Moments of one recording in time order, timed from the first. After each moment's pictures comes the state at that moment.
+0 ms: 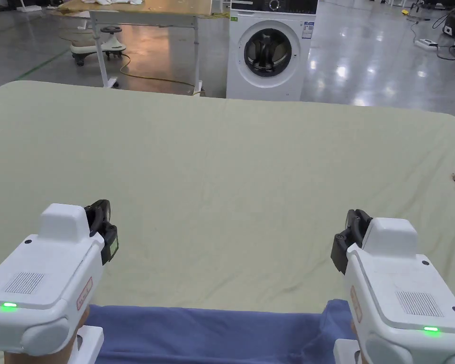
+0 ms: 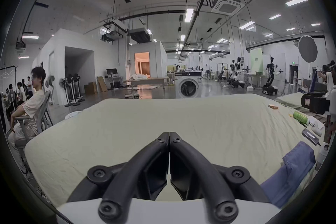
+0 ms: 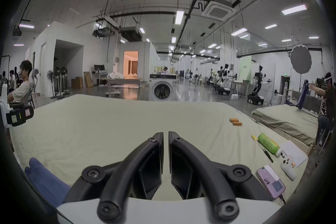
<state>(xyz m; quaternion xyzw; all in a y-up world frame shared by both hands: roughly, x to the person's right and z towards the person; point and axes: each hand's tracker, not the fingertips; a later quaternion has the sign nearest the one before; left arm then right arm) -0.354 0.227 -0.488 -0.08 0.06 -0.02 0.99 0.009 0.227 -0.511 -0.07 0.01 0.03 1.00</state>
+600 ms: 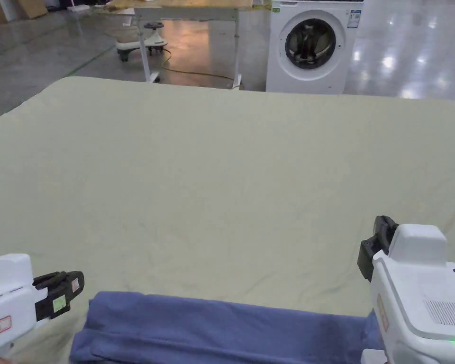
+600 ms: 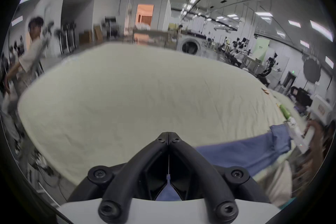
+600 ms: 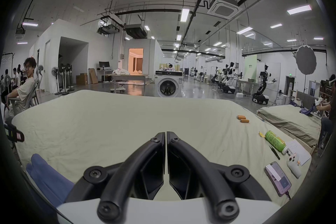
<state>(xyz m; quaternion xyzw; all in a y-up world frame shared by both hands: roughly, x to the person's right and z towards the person) -0.512 0.187 -0.434 -0.32 0.00 0.14 0.94 -0.013 0.212 -0.518 -0.10 0.03 0.04 0.99</state>
